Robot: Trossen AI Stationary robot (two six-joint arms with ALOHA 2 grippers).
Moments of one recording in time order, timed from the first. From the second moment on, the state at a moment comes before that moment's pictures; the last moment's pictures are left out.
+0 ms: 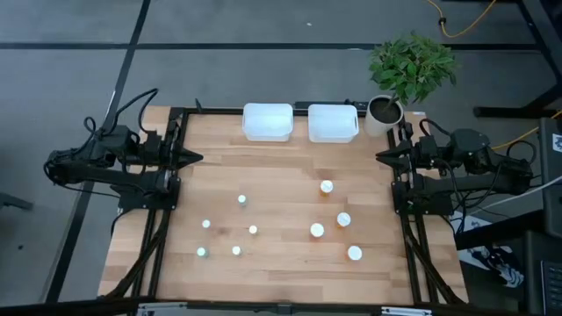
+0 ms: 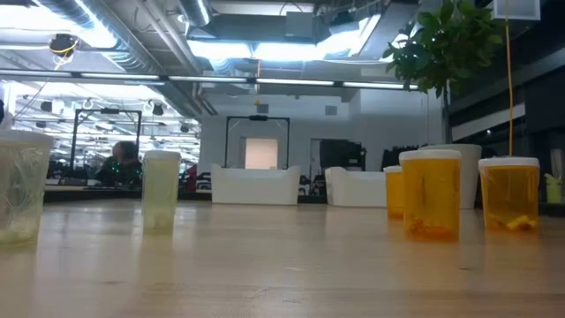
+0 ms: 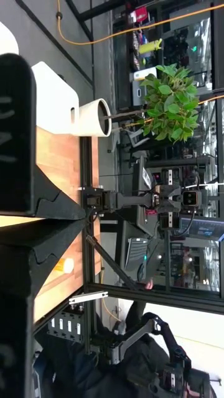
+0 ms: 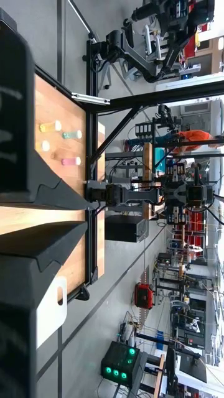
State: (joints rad) left arm 0.00 0.39 0.78 -0.39 -0.01 0.00; right arm 0.00 0.39 0.78 -0.39 0.00 0.00
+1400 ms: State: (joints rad) left arm 0.00 0.39 0.79 -0.39 -0.01 0.00; right arm 0.00 0.39 0.78 -0.38 0.00 0.00
